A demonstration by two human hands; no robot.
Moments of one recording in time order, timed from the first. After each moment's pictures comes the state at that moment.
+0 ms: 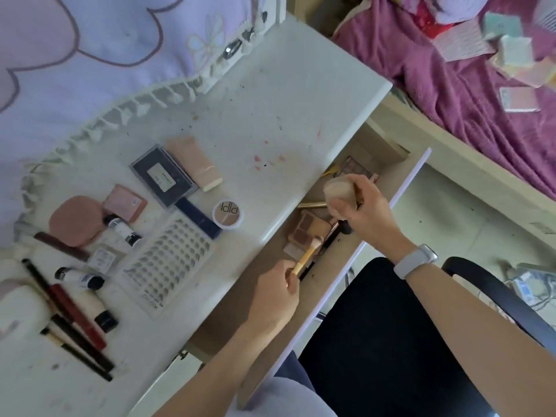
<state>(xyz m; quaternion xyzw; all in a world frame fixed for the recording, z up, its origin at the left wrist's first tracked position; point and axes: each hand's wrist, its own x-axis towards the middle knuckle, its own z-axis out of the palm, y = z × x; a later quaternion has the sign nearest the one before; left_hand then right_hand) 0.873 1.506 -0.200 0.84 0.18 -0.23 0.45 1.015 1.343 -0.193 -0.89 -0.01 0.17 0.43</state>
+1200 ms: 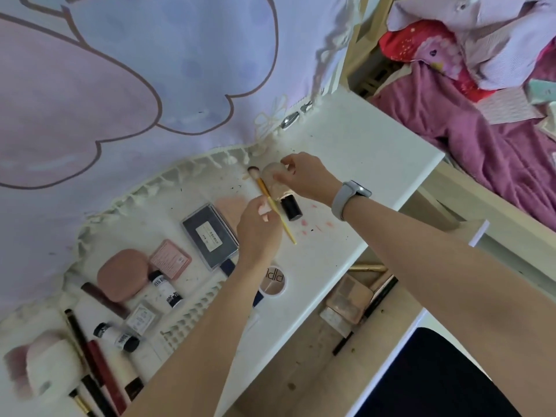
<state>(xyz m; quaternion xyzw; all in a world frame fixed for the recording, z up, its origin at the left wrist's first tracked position) 1.039 1.609 -0.151 0.77 0.36 -0.05 0.52 1.170 1.537 -0.181 -0.90 -0.19 0.23 0.31</state>
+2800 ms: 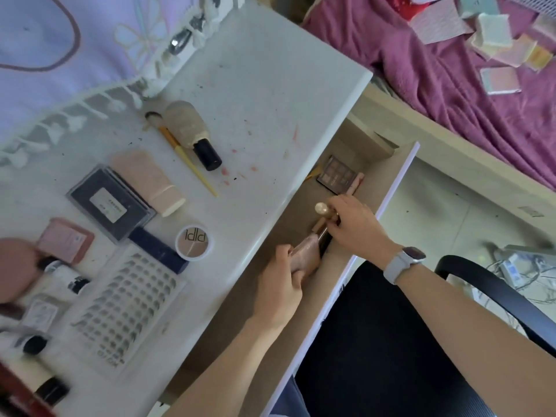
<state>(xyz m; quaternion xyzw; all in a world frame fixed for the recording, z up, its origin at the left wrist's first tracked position) 0.920 1.482 -0.260 0.89 0.10 -0.20 0.41 1.029 1.323 -0.250 -0.95 -0.12 0.18 0.20</state>
